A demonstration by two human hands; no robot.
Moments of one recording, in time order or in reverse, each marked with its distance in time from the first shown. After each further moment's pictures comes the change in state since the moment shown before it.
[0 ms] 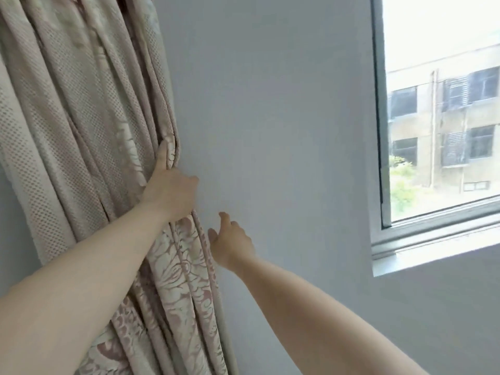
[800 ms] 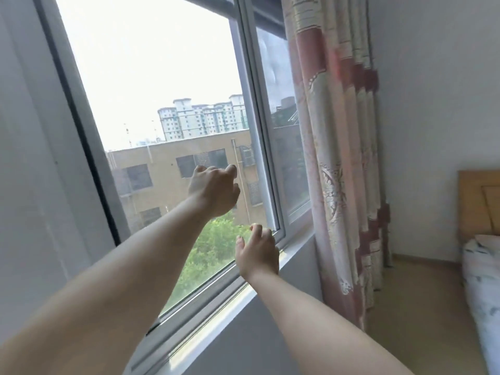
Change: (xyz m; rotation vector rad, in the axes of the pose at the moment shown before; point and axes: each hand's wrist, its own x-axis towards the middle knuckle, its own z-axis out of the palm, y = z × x) left_hand 0.326 0.451 -0.418 -1.007 0.685 0.364; right_hand -0.077 0.431 -0.462 -0.400 0.815 0.590
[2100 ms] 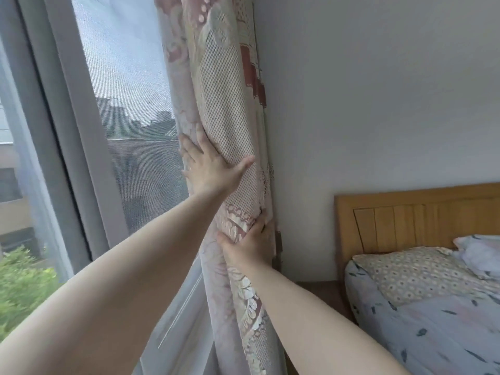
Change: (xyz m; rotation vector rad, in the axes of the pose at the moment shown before) left_hand 0.528 0.247 0.448 -1.044 0.105 -0.250; right_hand 0.569 0.382 0.046 -0.029 0.438 0.411
